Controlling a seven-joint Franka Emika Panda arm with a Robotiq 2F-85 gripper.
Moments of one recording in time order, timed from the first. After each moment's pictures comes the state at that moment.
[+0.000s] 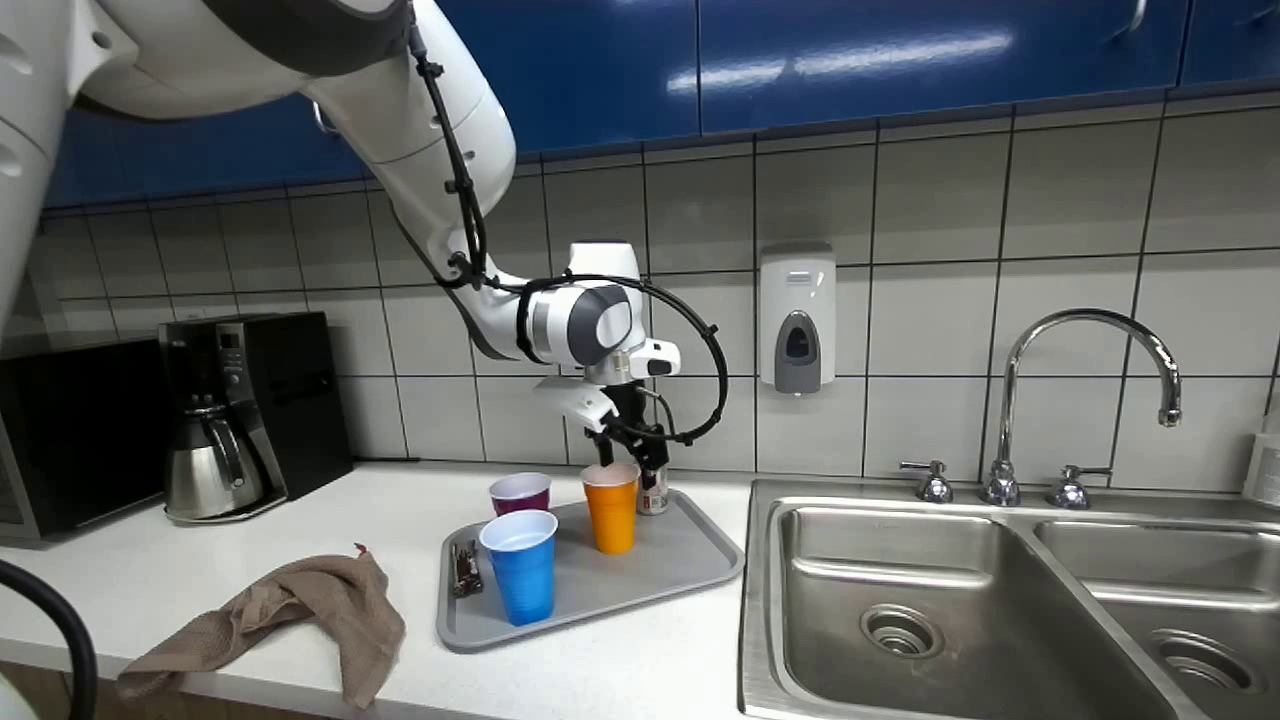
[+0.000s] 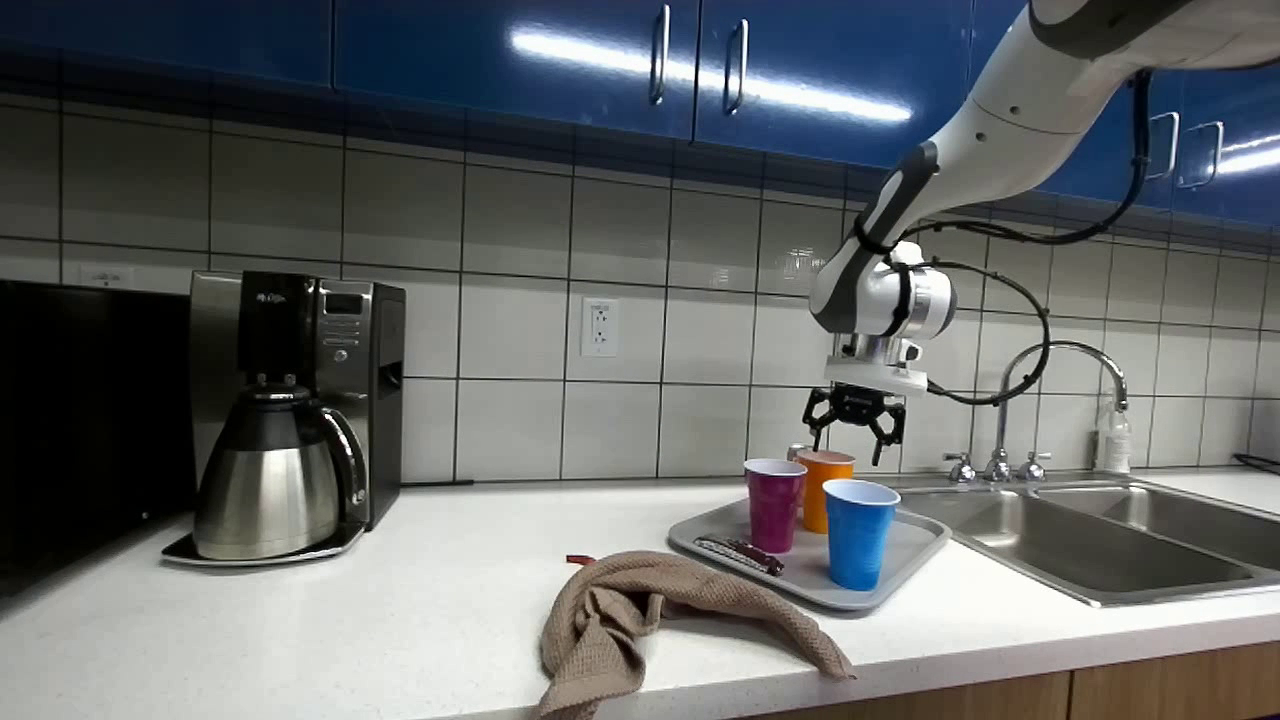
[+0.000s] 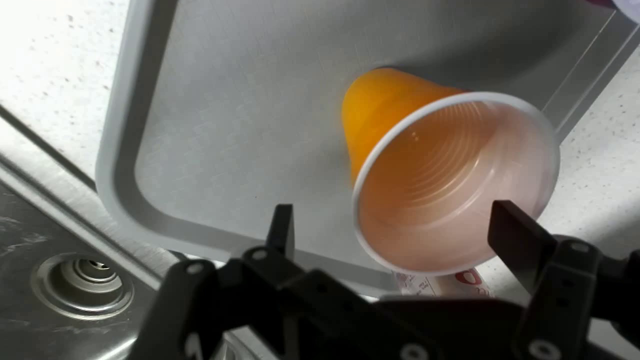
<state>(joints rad) -0.08 0.41 -0.09 -1.94 0.13 2.56 0.27</state>
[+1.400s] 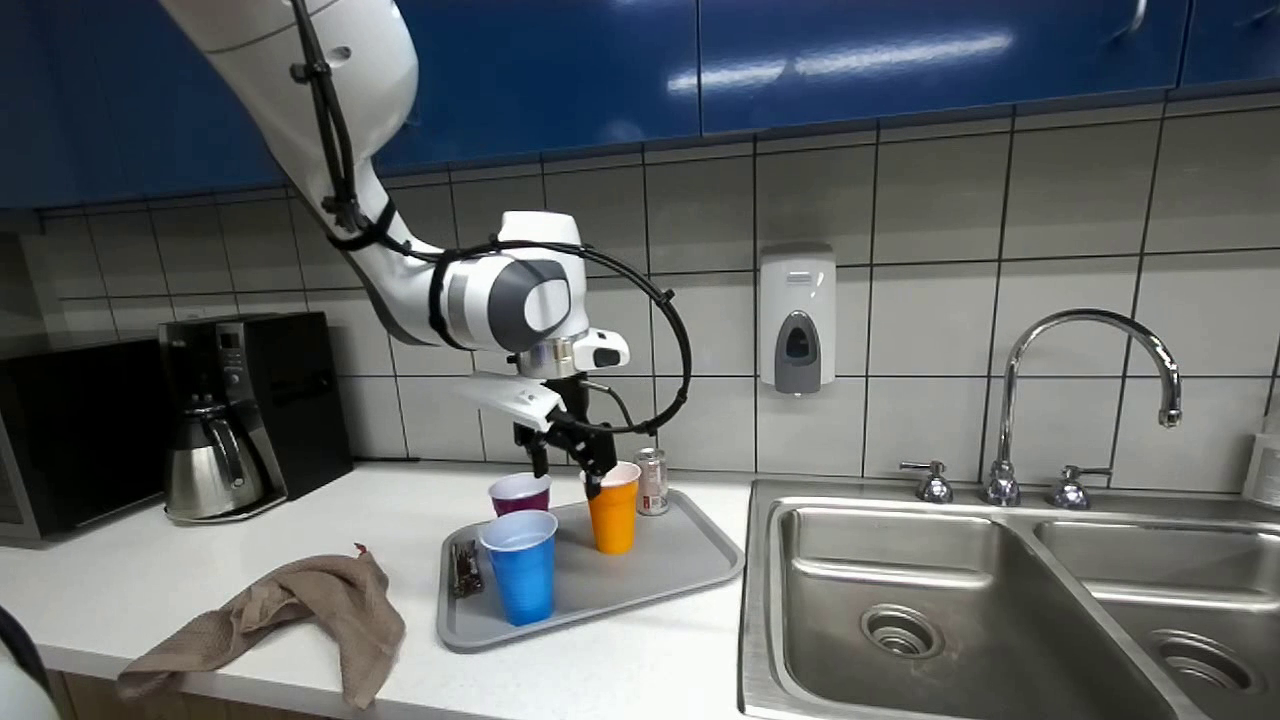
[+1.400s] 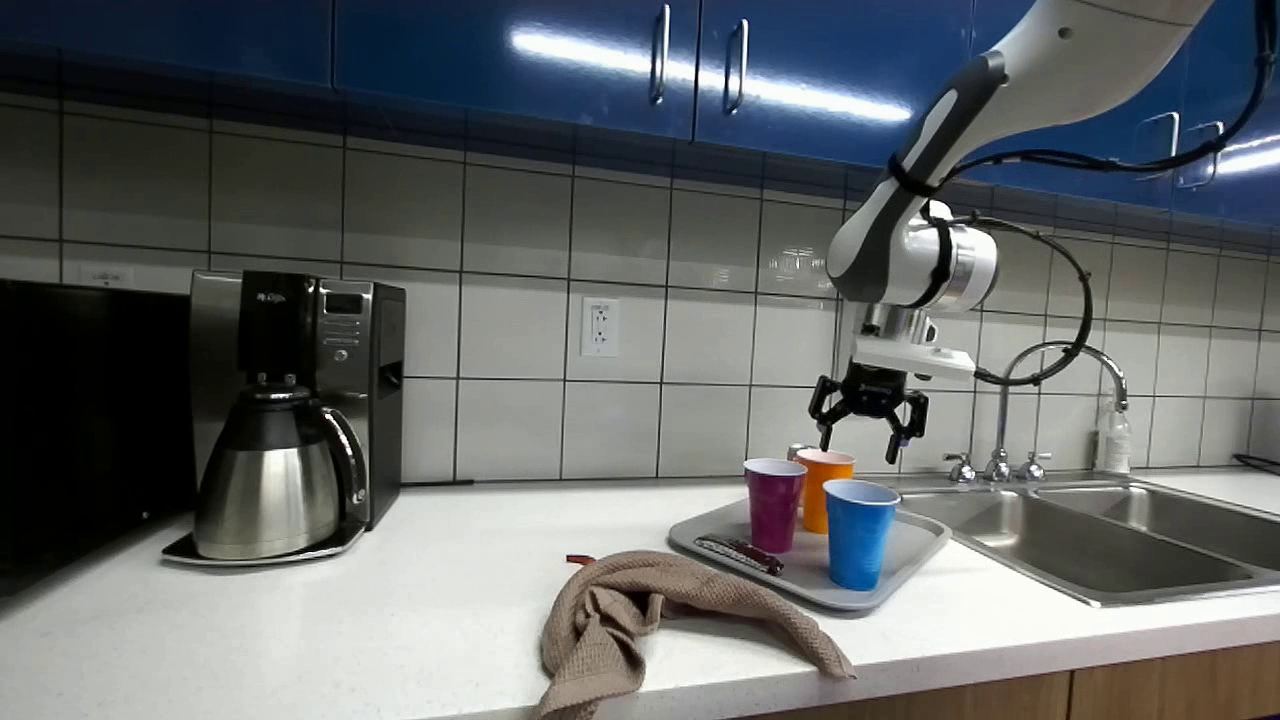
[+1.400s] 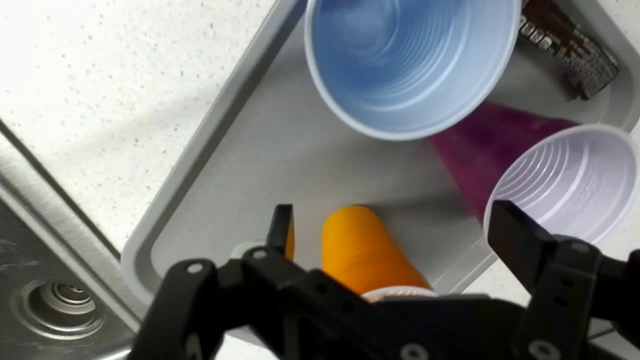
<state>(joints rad) -0.04 0.10 -0.06 -2.30 0.13 2.57 0.12</state>
